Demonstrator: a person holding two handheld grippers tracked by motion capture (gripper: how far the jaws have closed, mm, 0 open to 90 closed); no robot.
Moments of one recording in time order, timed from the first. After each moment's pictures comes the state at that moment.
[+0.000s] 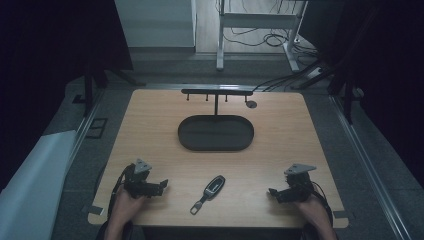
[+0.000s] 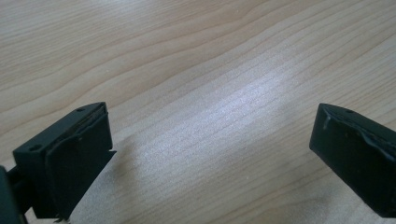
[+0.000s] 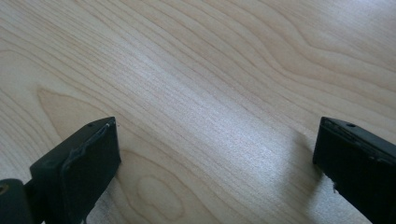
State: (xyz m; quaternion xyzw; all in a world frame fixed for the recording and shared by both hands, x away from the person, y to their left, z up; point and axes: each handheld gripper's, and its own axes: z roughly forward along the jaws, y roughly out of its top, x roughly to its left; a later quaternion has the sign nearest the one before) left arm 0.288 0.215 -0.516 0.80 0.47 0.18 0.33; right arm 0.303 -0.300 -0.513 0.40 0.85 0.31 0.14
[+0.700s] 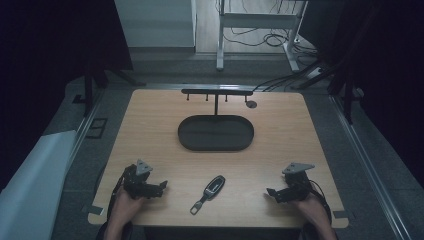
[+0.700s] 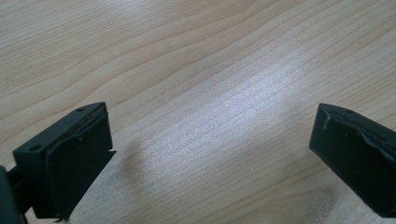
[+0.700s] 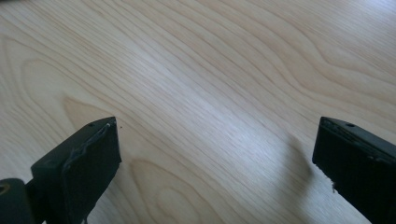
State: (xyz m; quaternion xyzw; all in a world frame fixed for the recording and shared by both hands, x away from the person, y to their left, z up) left arm 0.284 0.213 -0.515 0.81 0.47 0.19 0.31; right arm 0.305 -0.292 -0.507 0.38 0.86 0.32 0.13
